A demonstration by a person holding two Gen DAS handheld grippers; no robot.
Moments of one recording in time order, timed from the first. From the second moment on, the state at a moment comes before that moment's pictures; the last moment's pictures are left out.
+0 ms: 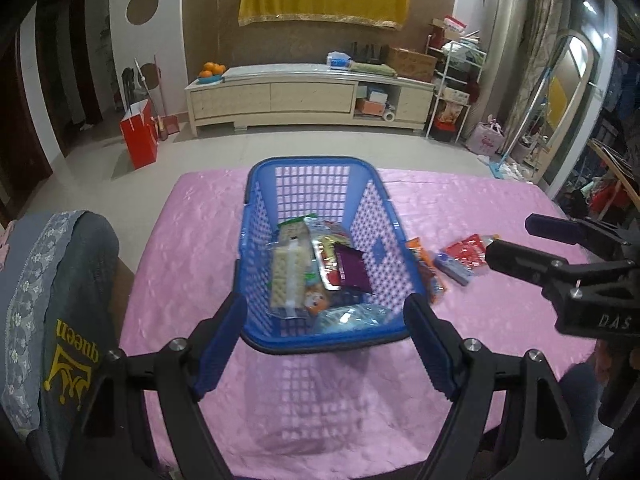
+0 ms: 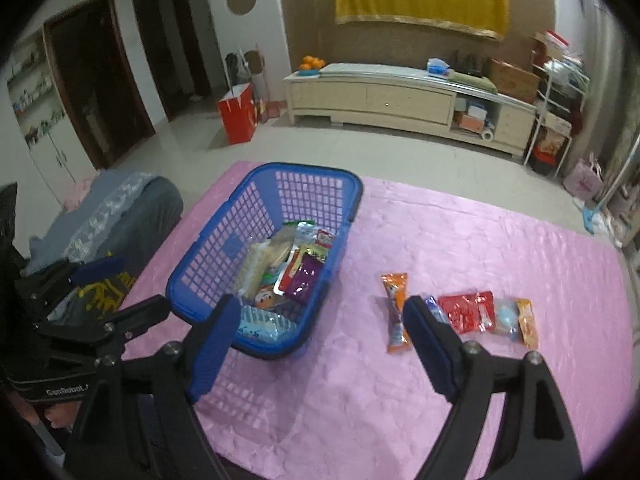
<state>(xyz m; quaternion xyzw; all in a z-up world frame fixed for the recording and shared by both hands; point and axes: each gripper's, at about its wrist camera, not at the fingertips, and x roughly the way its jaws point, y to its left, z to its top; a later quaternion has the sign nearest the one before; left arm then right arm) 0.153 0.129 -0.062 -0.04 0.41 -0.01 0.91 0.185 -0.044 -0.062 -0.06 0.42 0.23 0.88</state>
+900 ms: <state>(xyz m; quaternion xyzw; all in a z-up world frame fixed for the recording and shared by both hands) 0.159 -0.014 -0.089 -0.03 0.40 -0.06 0.91 0.159 -0.189 -0.080 -0.07 0.38 0.13 0.91</state>
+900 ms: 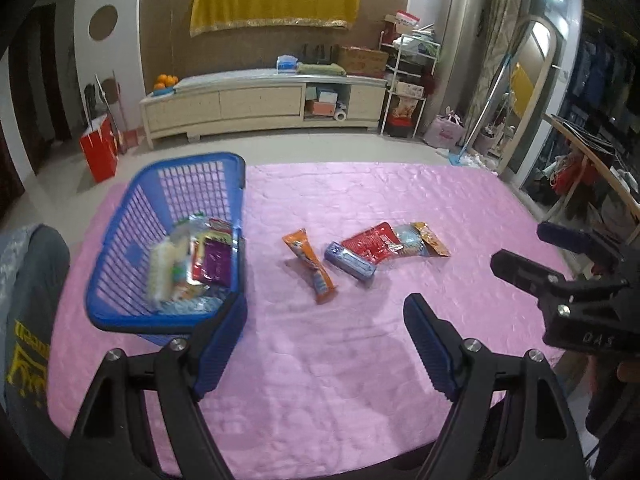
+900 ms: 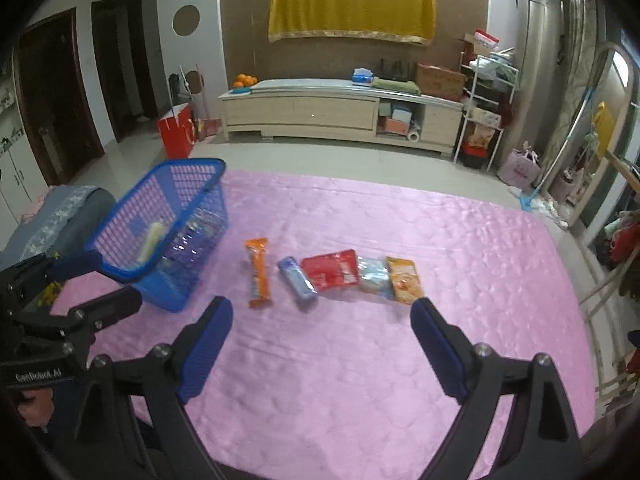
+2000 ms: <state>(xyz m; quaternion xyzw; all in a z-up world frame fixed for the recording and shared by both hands) 0.291 -0.044 -0.220 -0.02 0.52 0.02 0.85 0.259 -0.208 -0.203 -0.04 0.45 0.16 0.88</state>
